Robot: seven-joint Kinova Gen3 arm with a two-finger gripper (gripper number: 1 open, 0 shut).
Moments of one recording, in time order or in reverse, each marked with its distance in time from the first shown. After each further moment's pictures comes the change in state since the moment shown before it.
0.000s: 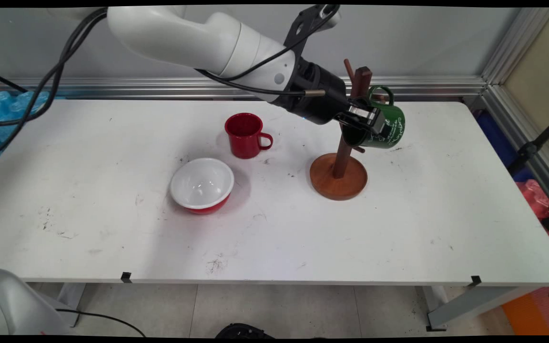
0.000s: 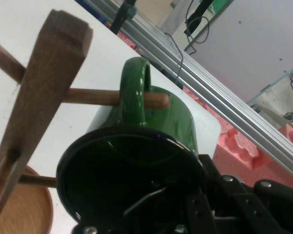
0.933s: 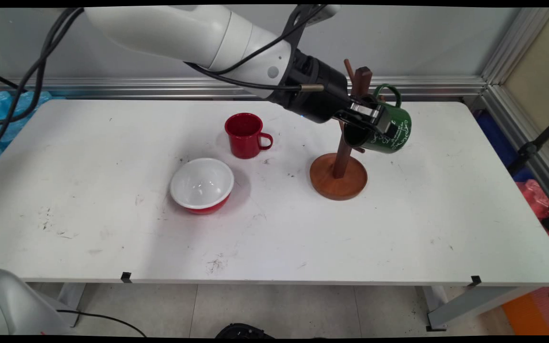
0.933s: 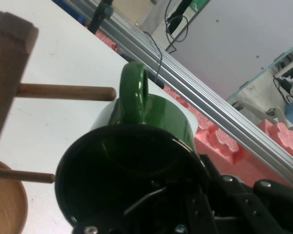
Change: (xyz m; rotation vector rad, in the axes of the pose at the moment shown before) arm 0.000 0.021 -0.018 -0.039 -0.005 0.005
